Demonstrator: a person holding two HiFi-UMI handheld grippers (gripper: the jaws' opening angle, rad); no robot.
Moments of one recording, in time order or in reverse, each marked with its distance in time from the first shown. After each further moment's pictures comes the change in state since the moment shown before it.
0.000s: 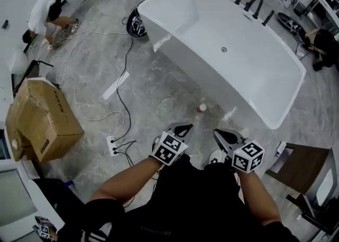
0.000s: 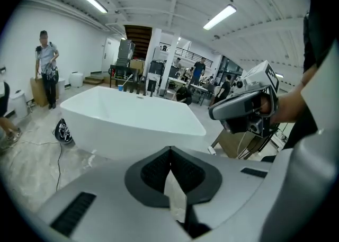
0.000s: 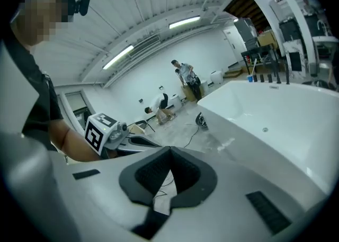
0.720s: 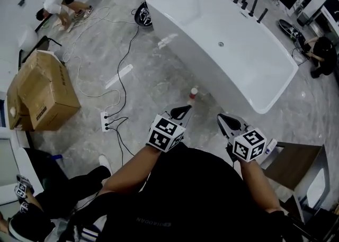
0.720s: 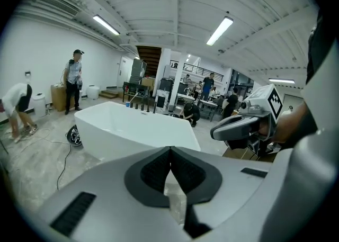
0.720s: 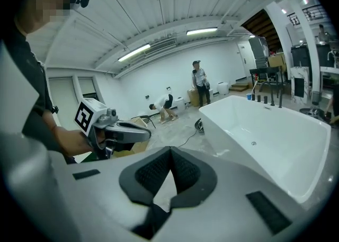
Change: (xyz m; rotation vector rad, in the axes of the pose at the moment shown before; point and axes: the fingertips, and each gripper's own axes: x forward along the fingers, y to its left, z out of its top) left arm -0.051 -0.153 0.033 -0.048 -0.196 0.161; right arm -0.156 0.026 -0.040 -0.202 -0.027 -0.022
